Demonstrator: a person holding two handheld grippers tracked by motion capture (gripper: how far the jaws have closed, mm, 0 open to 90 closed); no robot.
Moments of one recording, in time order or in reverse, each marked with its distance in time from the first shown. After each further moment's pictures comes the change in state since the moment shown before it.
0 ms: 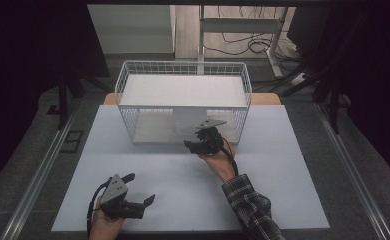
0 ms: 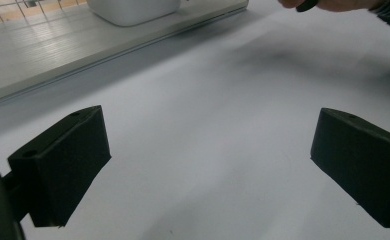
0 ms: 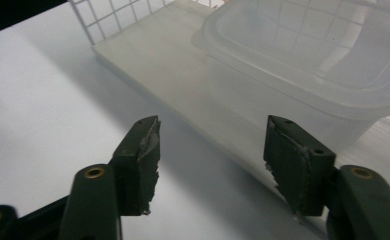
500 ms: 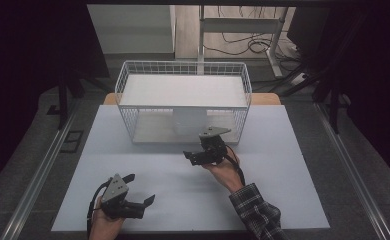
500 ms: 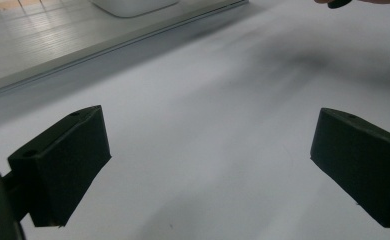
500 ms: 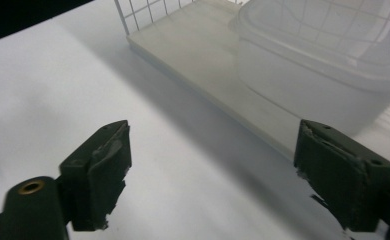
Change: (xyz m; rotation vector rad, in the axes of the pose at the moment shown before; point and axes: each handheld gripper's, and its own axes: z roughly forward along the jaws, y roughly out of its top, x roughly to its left) left arm 0.001 0.000 0.001 0.019 -0.001 -0.010; right arm 0.014 -0.016 -0.023 -0.009 0.044 -0.028
